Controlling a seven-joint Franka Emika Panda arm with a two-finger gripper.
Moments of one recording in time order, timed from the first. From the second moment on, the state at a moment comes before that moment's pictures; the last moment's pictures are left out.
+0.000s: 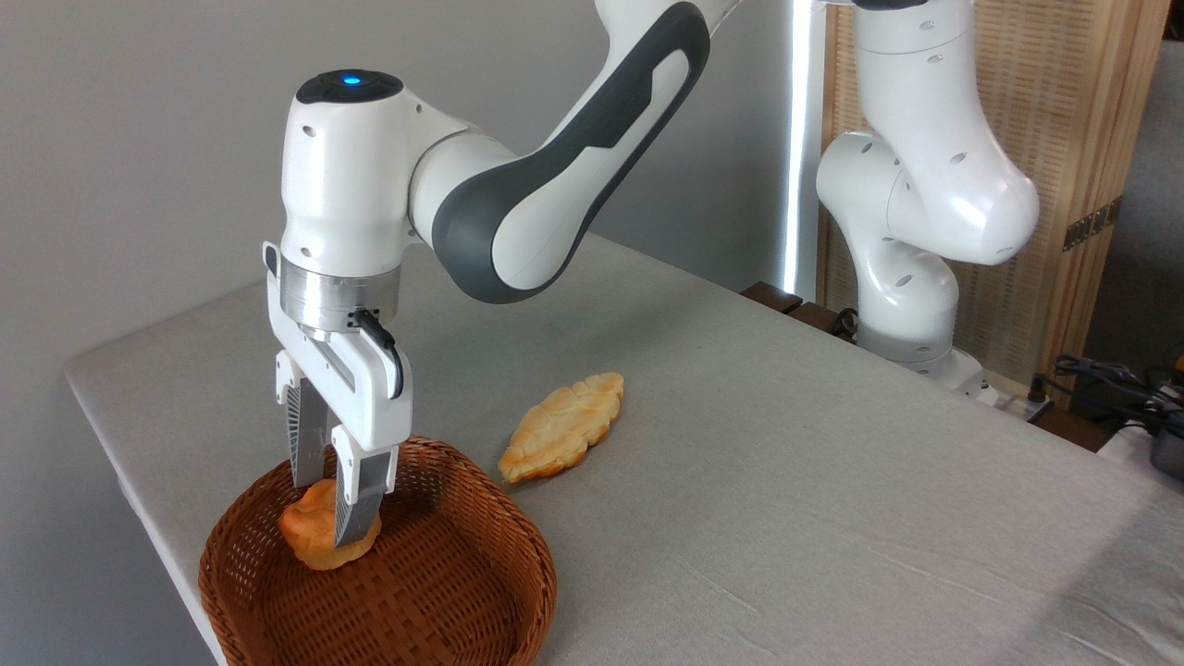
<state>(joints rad) -0.05 0.21 -0.12 -1.87 -0.08 2.41 0.69</state>
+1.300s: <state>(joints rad) -0.05 0.23 -0.12 -1.87 -0.08 2.41 0.74</state>
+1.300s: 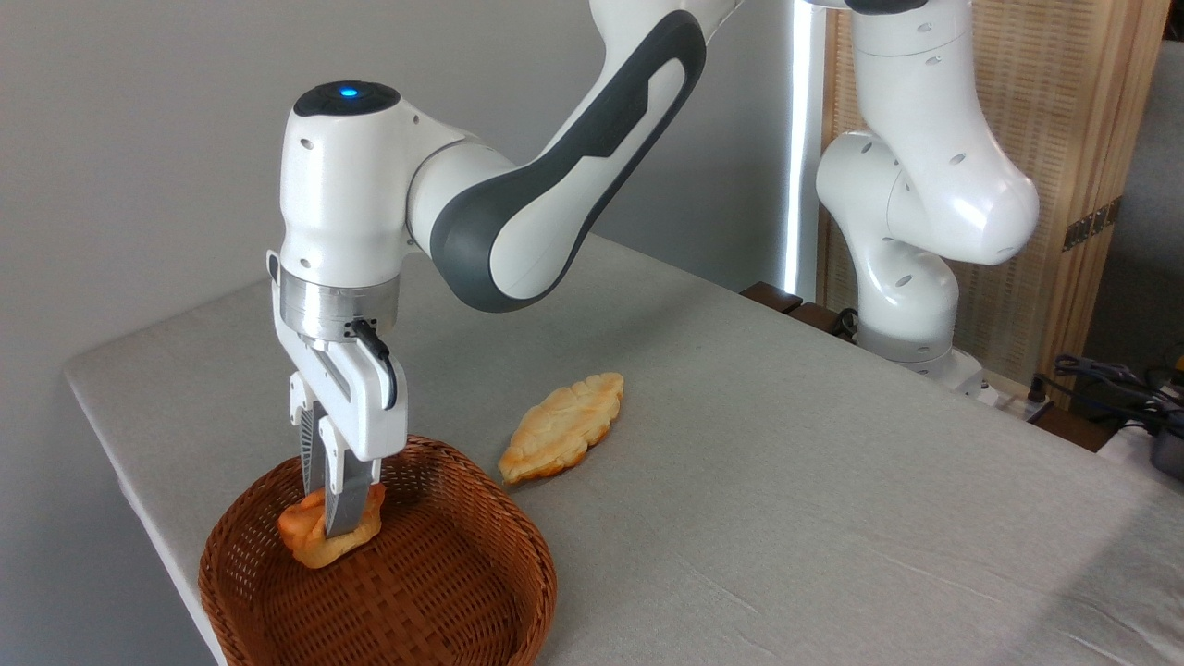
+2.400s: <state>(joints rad) -0.03 -0.10 0.03 -1.95 -0.09 1.99 0.74</state>
